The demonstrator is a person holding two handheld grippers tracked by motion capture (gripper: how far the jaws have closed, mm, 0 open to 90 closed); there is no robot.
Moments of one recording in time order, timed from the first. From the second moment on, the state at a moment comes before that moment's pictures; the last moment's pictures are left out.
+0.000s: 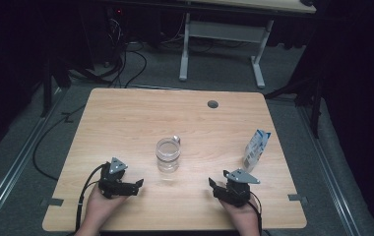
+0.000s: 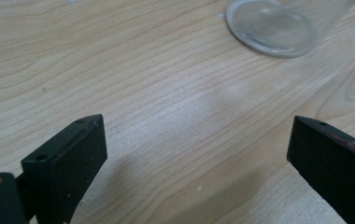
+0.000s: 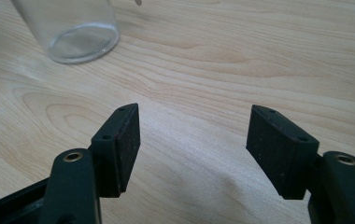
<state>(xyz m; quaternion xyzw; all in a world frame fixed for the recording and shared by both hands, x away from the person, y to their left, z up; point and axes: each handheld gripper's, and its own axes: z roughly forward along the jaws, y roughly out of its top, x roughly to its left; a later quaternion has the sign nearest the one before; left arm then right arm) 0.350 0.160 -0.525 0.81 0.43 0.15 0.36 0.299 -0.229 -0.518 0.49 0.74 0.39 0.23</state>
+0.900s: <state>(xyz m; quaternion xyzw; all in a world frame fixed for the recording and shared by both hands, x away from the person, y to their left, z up) 0.342 0.163 -0.521 0.79 0.42 0.14 0.42 0.298 -0.235 -0.520 0.48 0.75 0.39 0.24</state>
